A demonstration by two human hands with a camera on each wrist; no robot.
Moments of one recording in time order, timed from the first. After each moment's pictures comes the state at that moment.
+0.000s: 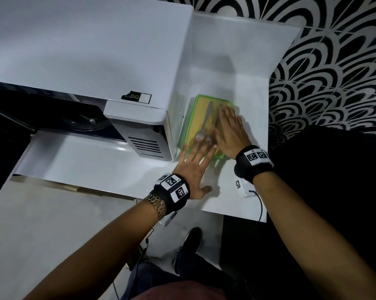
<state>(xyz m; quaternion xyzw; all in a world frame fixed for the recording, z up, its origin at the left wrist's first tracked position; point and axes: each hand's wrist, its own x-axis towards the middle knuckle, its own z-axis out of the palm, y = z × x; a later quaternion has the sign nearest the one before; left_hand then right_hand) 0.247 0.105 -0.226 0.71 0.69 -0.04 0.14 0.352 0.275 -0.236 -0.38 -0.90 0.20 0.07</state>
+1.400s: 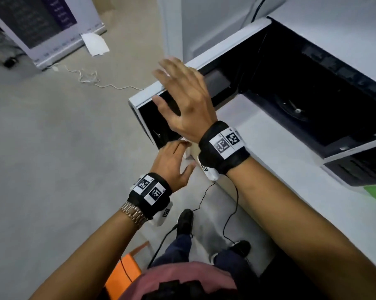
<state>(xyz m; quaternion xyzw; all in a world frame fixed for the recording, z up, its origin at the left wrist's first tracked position) -0.021 -0.360 -0.183 0.35 0.90 0.26 0.05 -0.064 -0.228 -0.094 0.13 -0.89 0.24 0.36</state>
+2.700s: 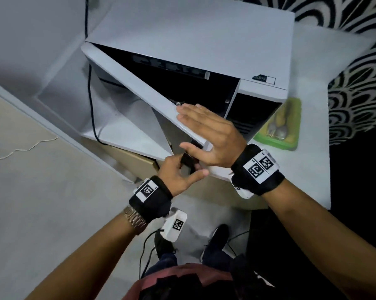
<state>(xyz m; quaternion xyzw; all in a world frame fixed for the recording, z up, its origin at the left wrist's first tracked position) 0.080 -0.136 -0.162 0.42 0.67 0.52 0.33 0.169 0.011 -0.102 0.00 -0.93 0.17 0.33</state>
